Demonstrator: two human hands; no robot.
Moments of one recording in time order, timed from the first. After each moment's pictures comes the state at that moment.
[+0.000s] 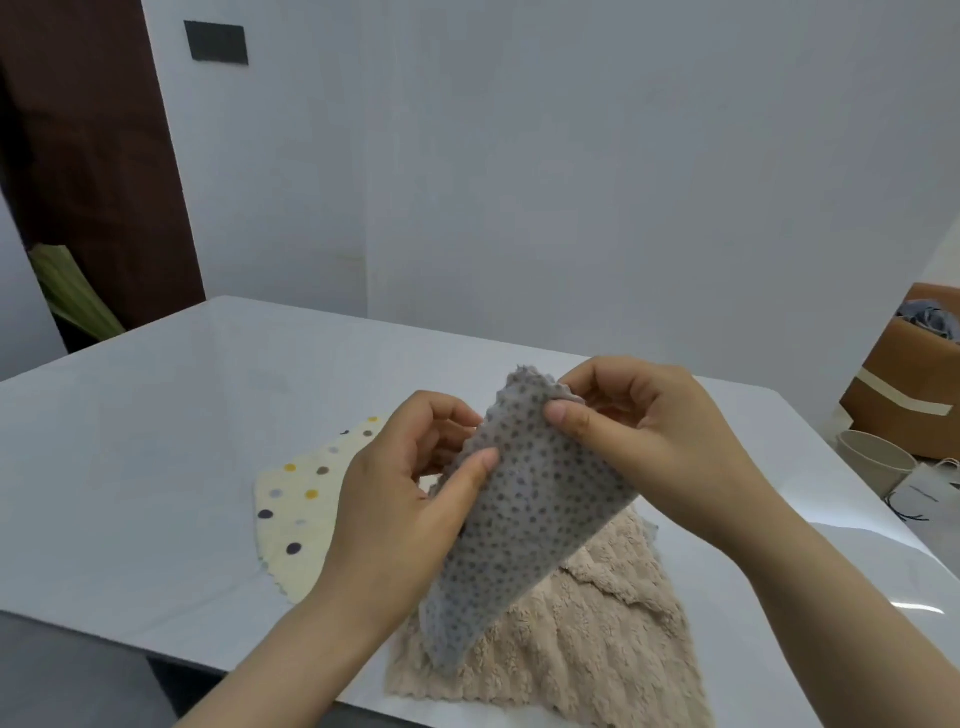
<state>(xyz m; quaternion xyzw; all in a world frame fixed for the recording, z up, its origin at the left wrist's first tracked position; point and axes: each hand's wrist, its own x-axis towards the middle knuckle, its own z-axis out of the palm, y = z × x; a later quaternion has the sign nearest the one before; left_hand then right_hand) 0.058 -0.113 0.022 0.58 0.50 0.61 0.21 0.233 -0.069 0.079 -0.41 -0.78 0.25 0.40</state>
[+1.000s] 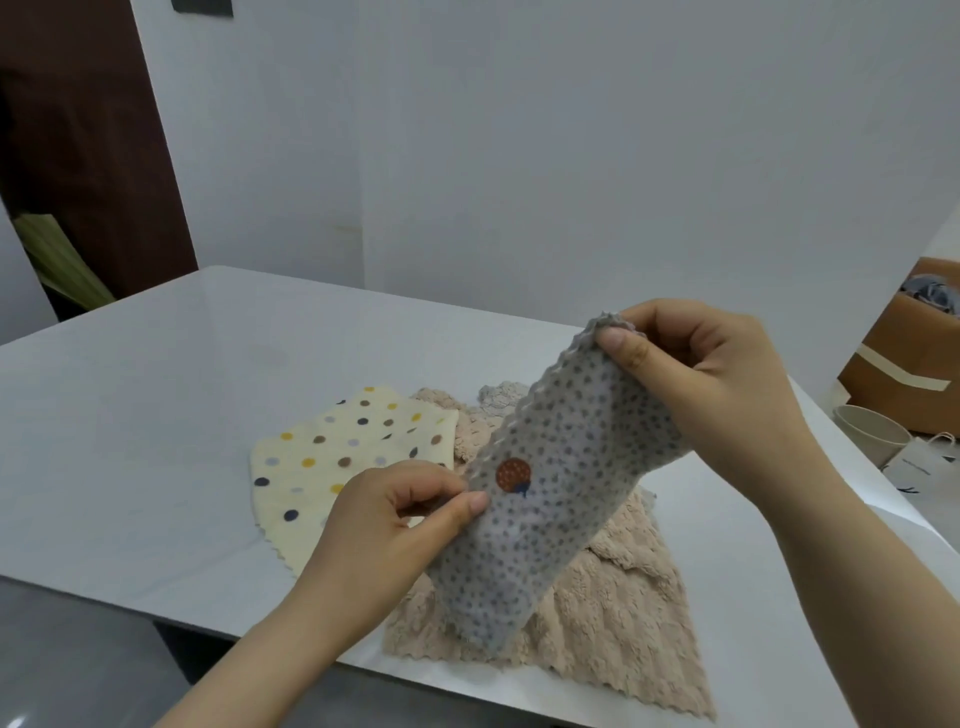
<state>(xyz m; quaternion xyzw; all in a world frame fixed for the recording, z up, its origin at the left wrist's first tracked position) 0.043 -0.115 -0.024 0.61 0.51 0.51 0.32 0.248 -0.064 0.079 -0.44 -0.73 0.21 0.48</state>
